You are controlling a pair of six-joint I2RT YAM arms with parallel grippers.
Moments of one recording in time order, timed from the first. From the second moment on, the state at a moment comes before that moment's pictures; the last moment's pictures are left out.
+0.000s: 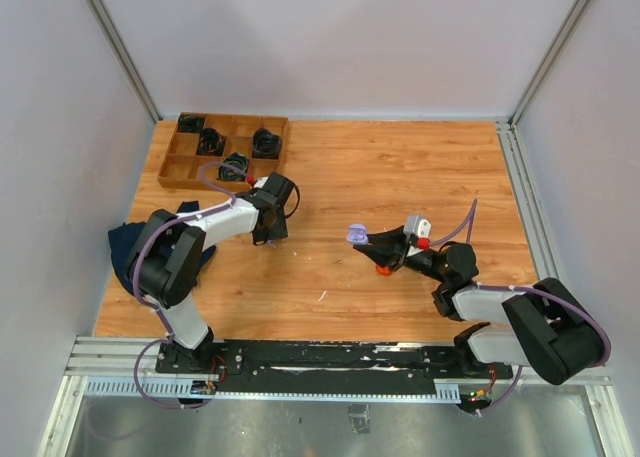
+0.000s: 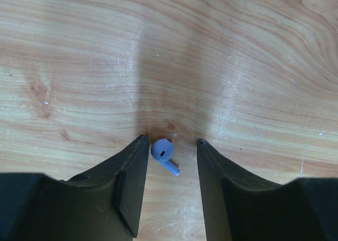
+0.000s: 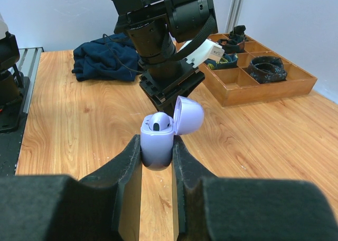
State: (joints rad) left arm -0.50 1.72 1.00 -0.45 -0.32 -0.64; right arm 0.49 1.27 0.15 1.39 -0.72 0.10
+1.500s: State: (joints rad) left arm -0.62 1.62 1.00 -0.44 -0.37 -0.52; right arm 0.49 1.27 0.15 1.39 -0.72 0.10
